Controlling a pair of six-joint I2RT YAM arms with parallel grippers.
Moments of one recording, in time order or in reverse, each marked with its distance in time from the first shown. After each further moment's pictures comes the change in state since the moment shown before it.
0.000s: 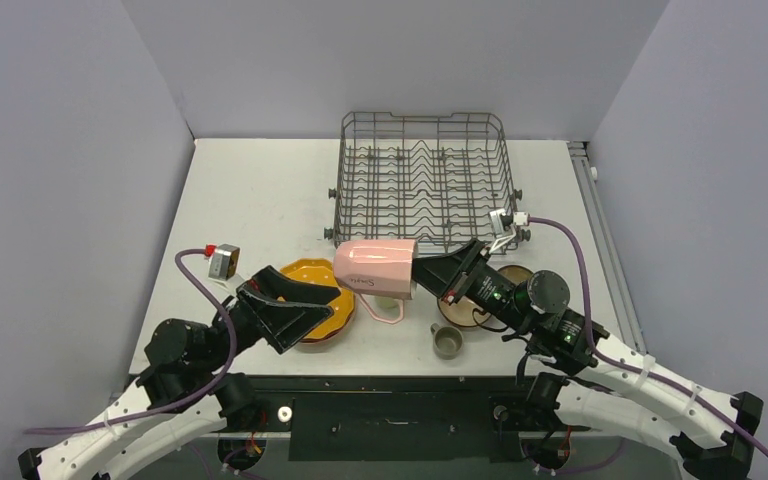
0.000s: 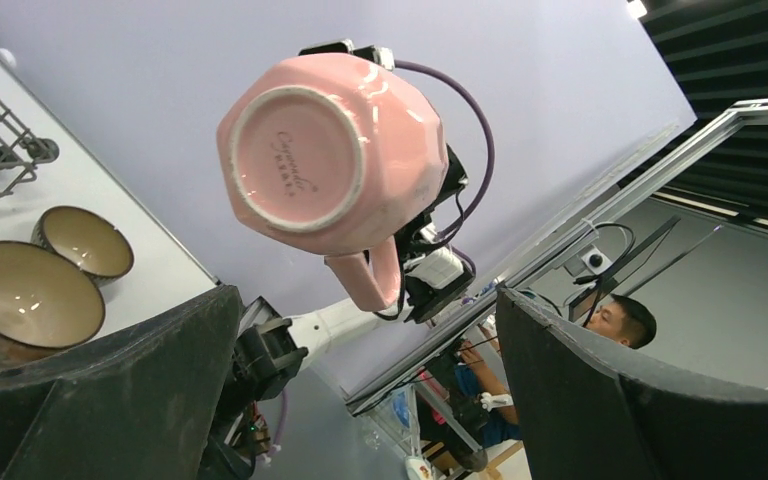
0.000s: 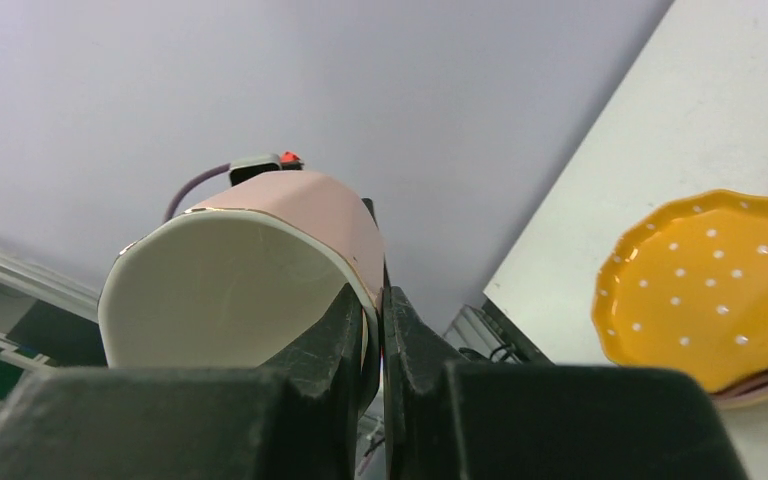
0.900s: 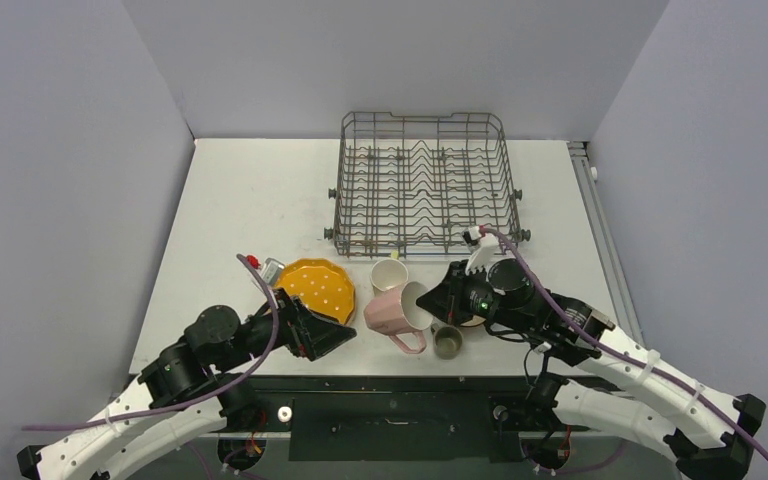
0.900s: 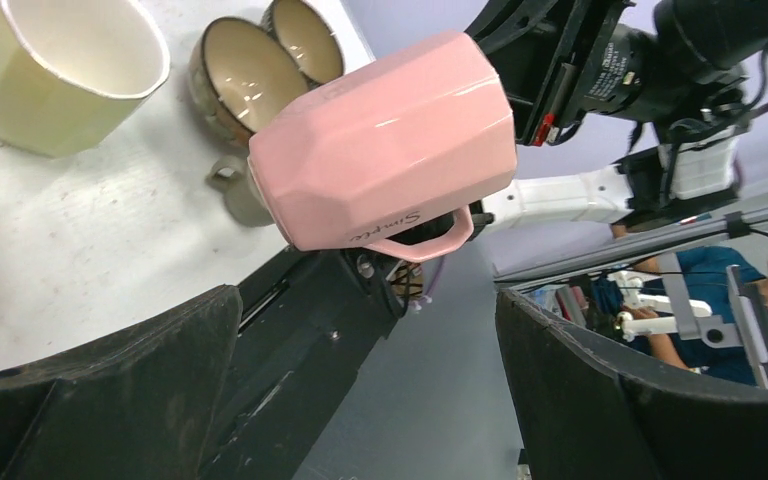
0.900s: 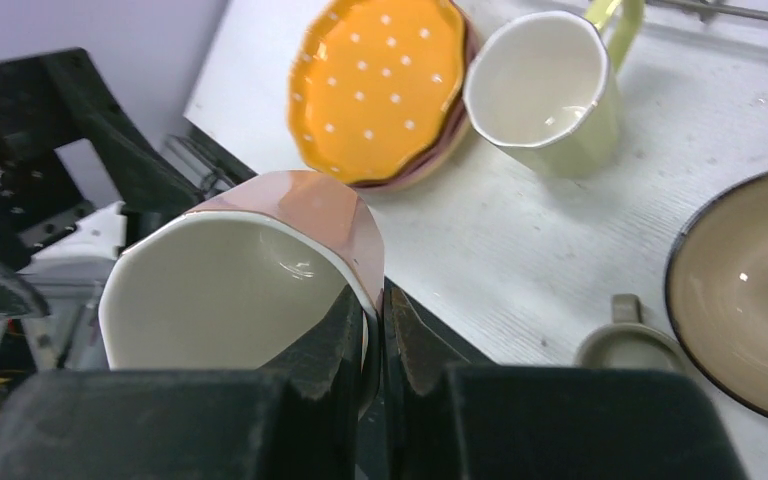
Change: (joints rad) left arm 0.000 0.046 0.011 -0.500 -0.010 0.122; right arm -0.050 0.080 0.113 -0.693 -0.013 -0.348
